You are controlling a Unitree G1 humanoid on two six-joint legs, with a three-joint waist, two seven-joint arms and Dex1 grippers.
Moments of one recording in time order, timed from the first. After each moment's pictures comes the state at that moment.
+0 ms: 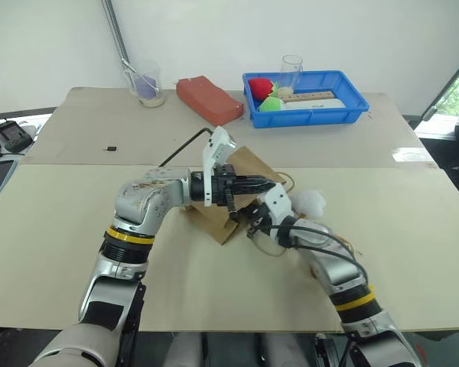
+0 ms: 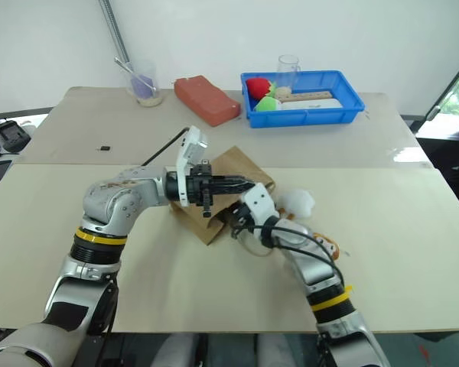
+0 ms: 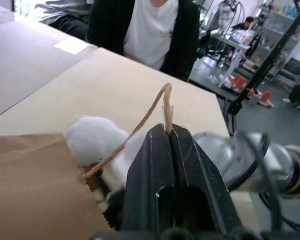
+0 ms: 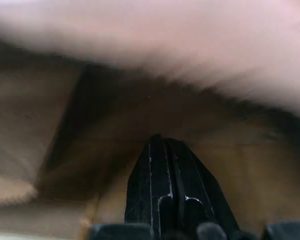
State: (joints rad) left arm -0.79 0.31 -0.10 0.01 -0.56 0.86 -0.99; right arm -0.41 -0.23 0.27 0.08 0.12 0.30 0.51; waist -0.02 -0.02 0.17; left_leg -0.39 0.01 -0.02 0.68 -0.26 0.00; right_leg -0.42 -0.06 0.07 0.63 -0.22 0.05
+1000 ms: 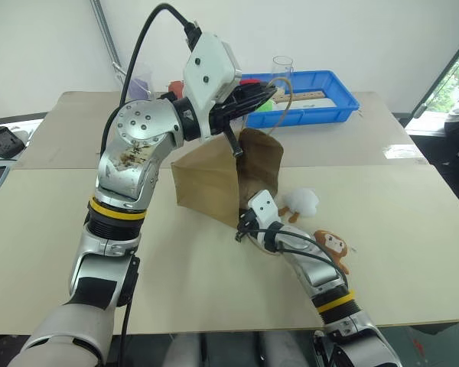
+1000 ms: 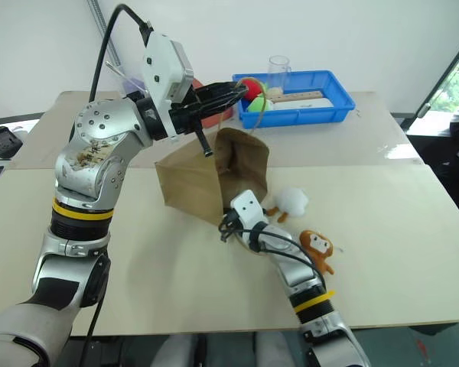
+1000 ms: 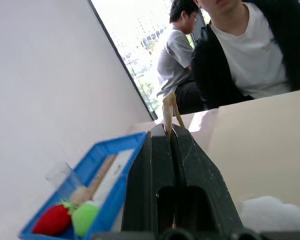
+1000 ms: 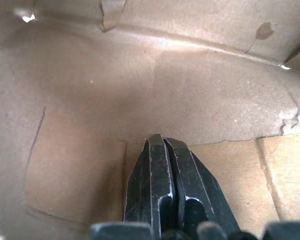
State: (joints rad) left arm -0.99 0.39 -0.13 -0.04 -0.22 0.31 -0.78; right arm -0.41 -0.15 0.26 0.17 0.05 0.25 0.47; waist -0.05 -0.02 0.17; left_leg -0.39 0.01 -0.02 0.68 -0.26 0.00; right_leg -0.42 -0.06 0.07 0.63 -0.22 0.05
